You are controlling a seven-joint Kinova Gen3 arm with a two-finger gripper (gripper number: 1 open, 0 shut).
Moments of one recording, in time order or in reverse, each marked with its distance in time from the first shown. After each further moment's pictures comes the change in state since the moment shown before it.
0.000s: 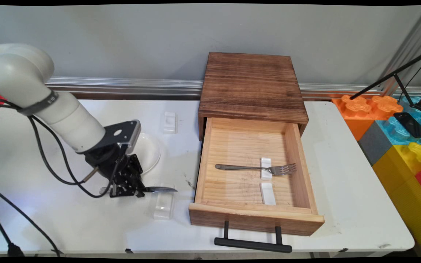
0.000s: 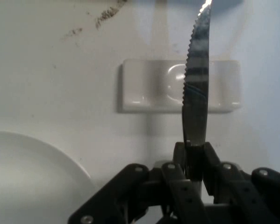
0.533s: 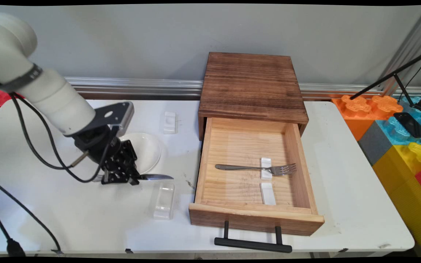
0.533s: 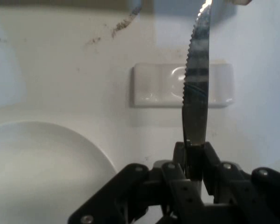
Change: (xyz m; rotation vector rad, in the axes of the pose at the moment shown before) arm 0.012 0.001 -0.048 0.026 -0.010 0.005
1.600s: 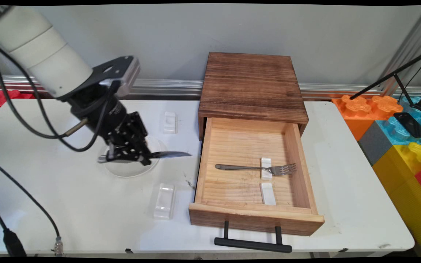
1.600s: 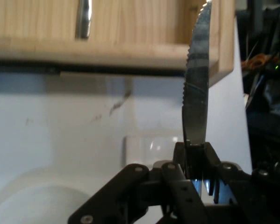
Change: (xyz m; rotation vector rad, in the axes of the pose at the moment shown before) arm 0.075 0.021 -0.083 0.008 0.072 0.023
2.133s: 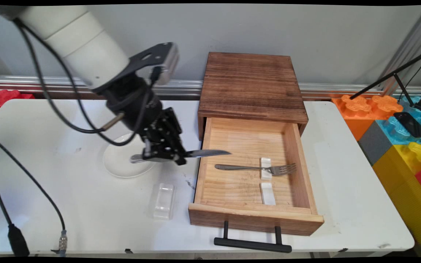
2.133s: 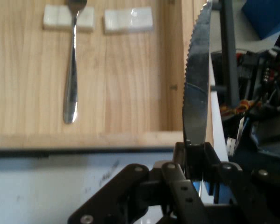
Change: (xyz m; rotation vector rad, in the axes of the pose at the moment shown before) arm 0.069 0.006 0.008 -0.033 0.064 0.039
